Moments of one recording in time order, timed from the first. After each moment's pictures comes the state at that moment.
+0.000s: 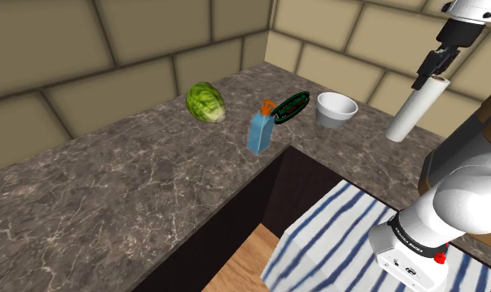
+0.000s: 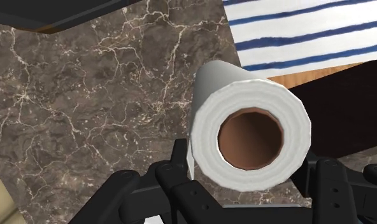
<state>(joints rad) -0.12 -0.82 -0.37 -2.34 -0.23 1.50 -0.27</state>
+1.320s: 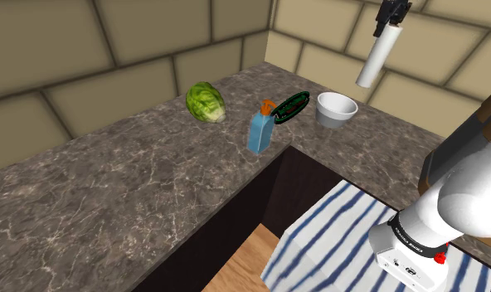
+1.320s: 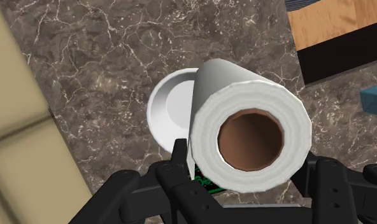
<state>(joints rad) -0.02 0.03 -0.61 -1.47 0.05 1.44 -0.50</state>
